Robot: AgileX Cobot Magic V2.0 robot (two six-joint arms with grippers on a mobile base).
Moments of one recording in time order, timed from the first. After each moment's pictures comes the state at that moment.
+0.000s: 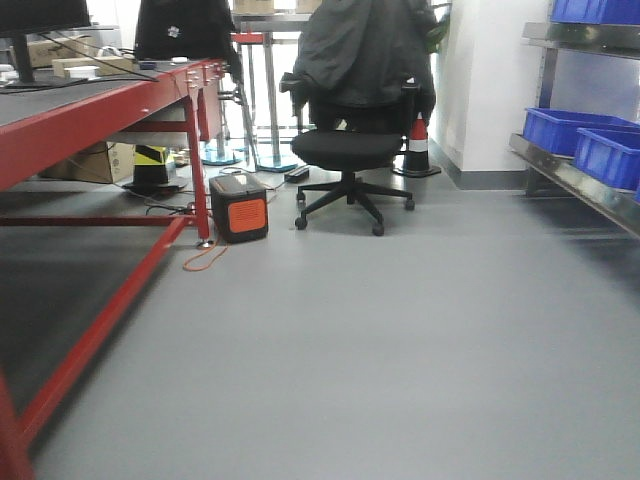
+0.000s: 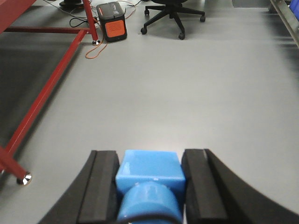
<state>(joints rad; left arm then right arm) -0.29 0.86 -1.19 0.20 0.83 -0.16 0.18 0.81 -1.11 0.08 0.82 0.04</state>
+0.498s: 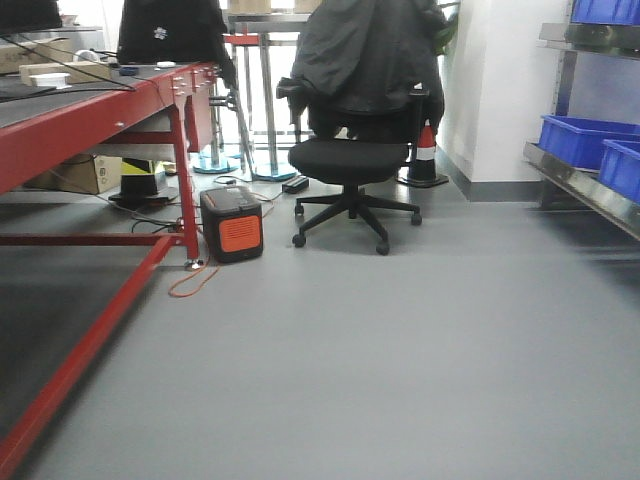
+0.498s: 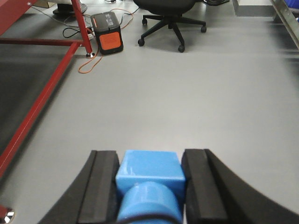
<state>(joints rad) -0.29 0.86 -1.19 0.20 0.83 -0.16 0.18 0.81 -1.11 0.08 0.82 0.04</state>
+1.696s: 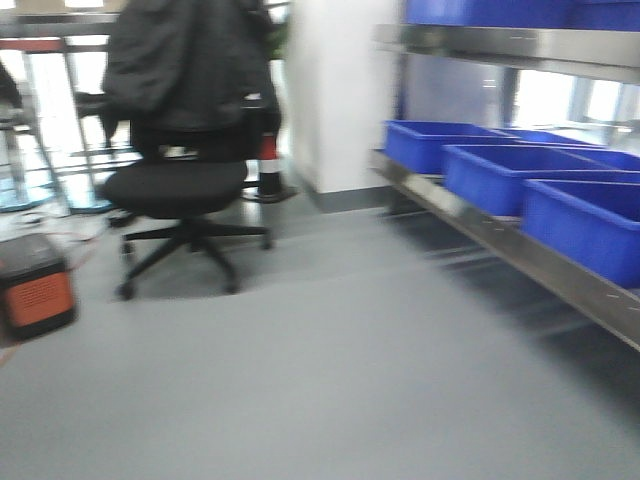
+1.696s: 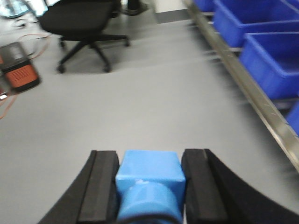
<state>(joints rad) -0.29 0.86 -1.19 0.20 0.83 -0.16 0.18 0.81 -1.11 0.08 0.82 0.04</state>
